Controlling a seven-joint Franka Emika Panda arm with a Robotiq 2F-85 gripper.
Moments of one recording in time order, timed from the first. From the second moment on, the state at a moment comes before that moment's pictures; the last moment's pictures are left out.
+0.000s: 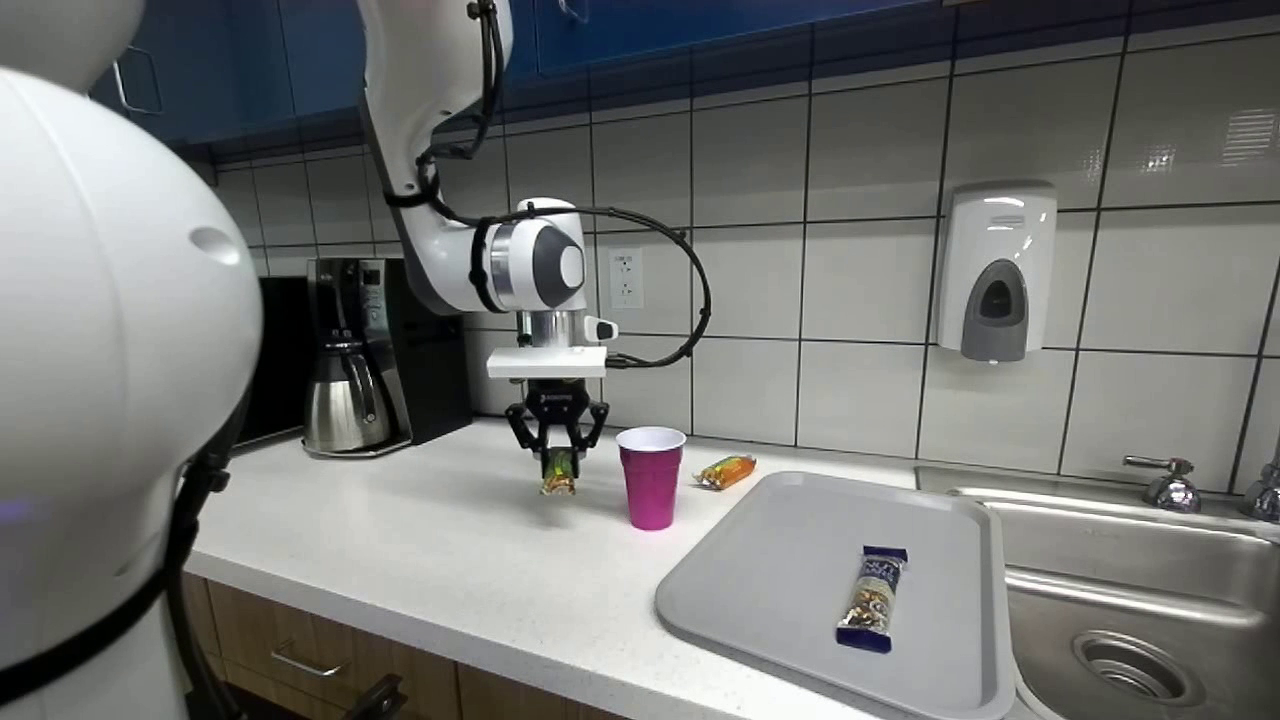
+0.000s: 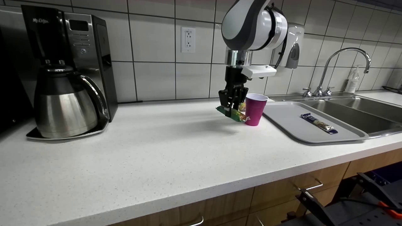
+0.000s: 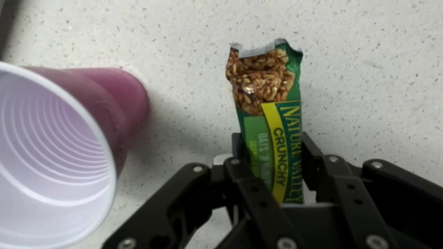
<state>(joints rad) 0.10 0.31 0.09 -2.24 -0.06 2.54 -0.22</state>
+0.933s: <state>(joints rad) 0.13 0.41 0.09 -2.21 -0.13 2.58 -0.22</state>
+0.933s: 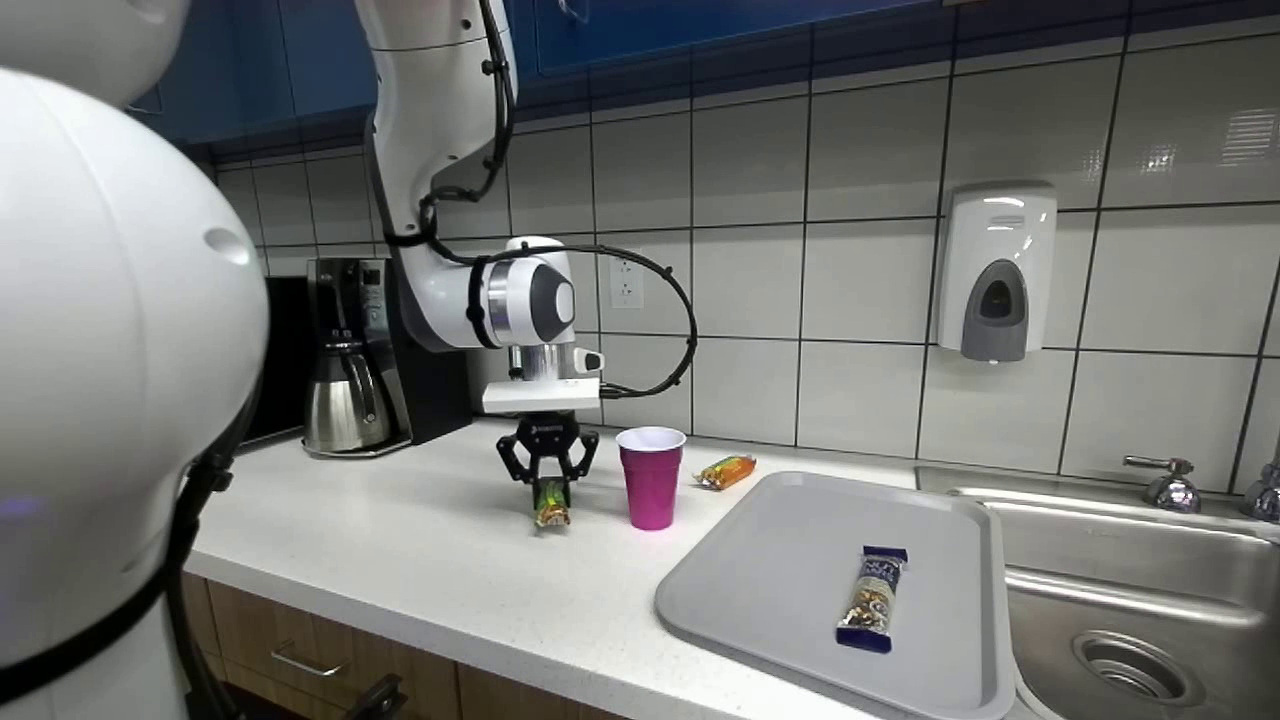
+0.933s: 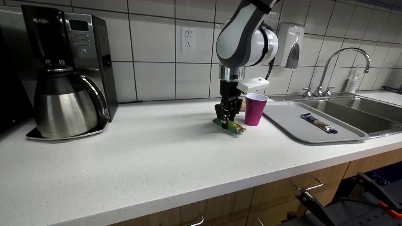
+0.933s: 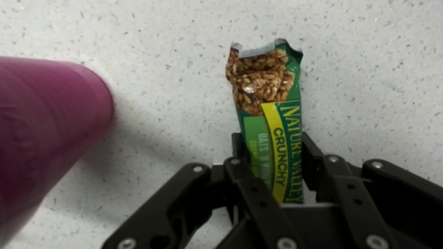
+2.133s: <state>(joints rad) 0.13 0.43 0.08 -2.15 -0.14 2.62 -0.22</state>
